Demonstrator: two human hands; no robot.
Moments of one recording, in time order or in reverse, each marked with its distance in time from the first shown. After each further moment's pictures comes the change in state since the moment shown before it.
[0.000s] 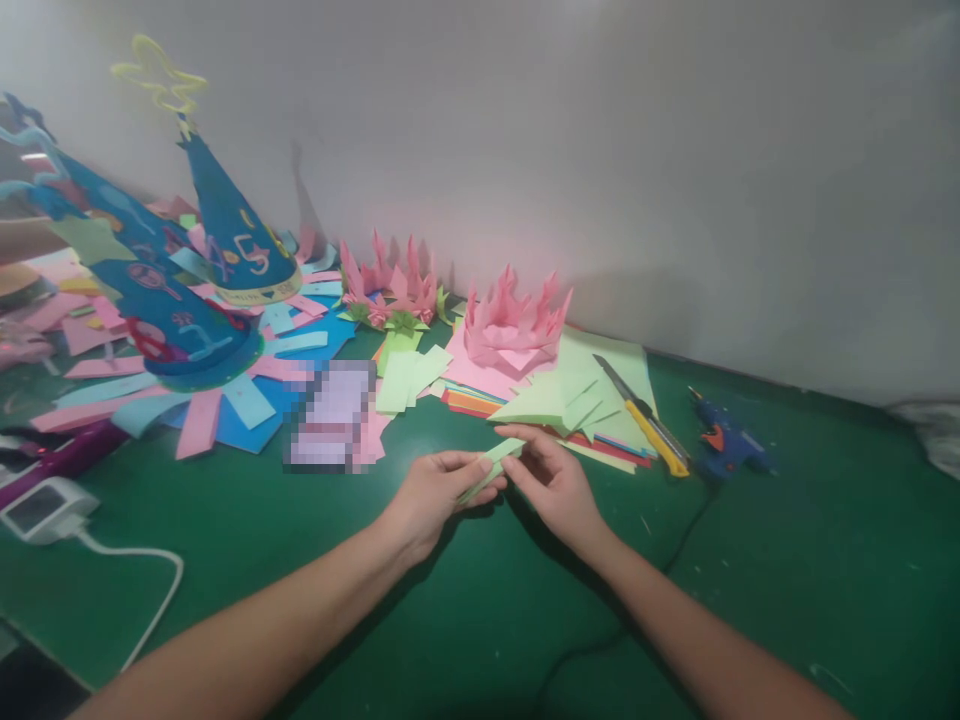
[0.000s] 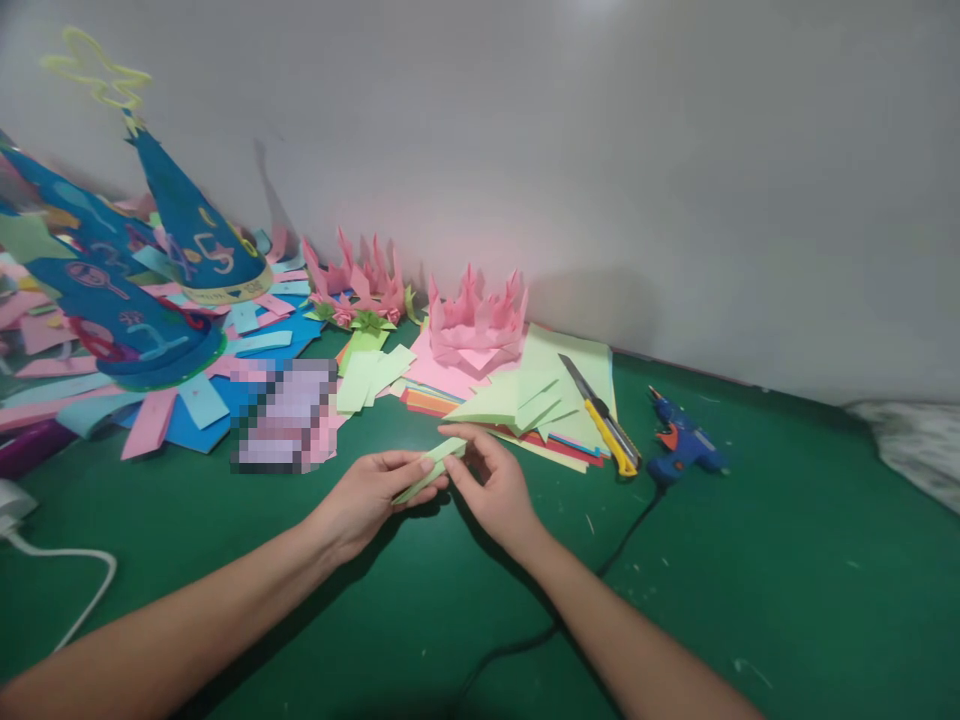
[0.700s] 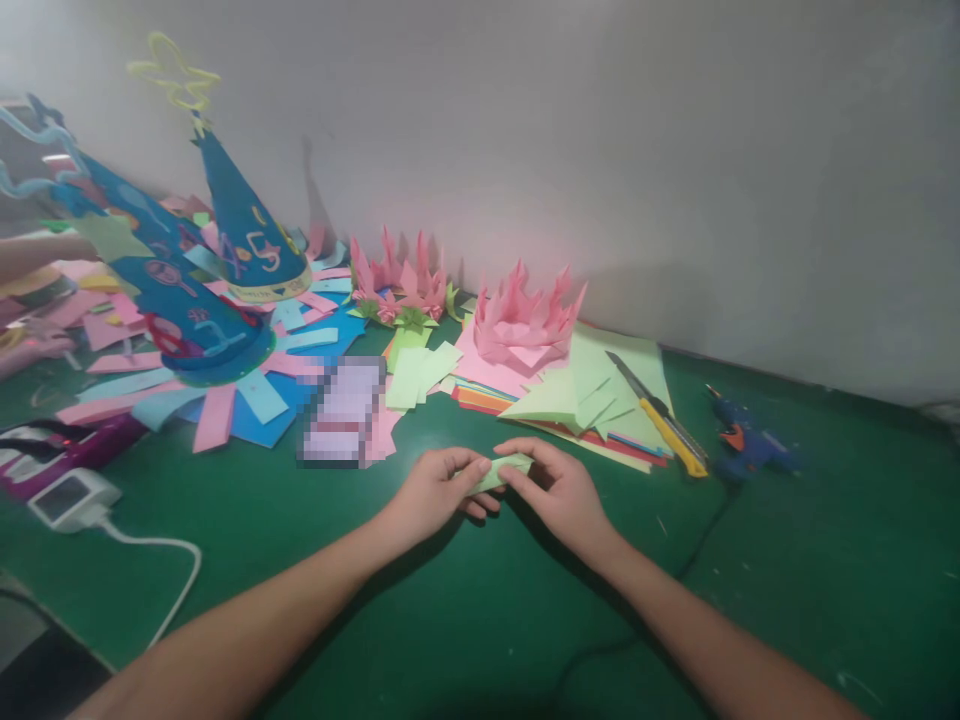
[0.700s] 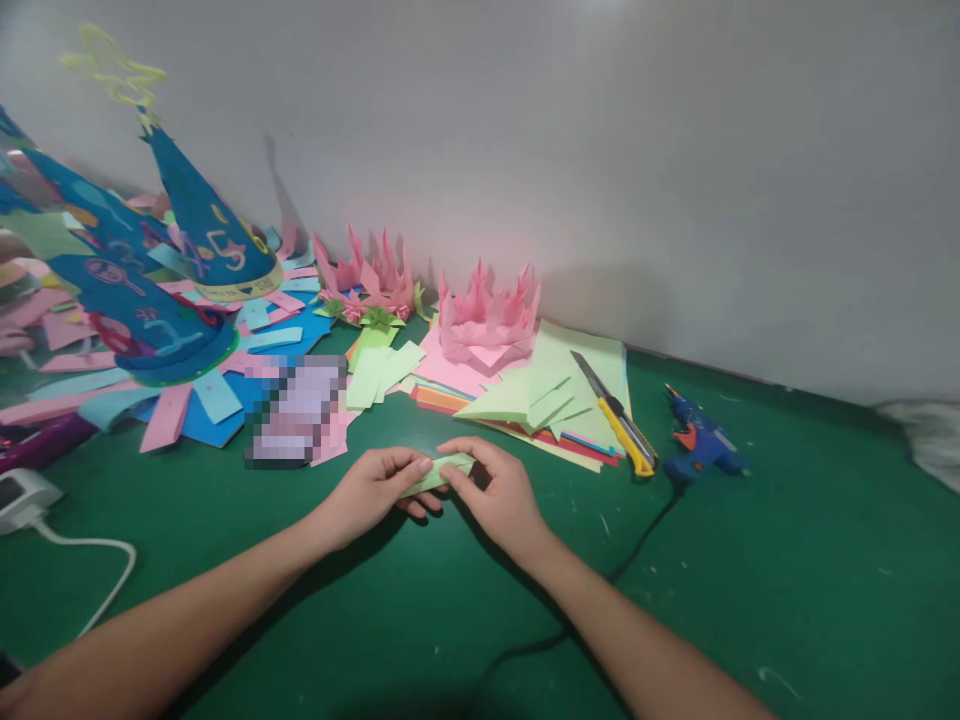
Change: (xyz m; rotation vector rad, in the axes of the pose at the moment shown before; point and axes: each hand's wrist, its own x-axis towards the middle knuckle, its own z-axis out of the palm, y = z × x) left_hand 0.004 0.002 -0.020 0.398 -0.161 0.137; right_hand -0.003 -0.005 0.005 -0.087 -0.074 0.124
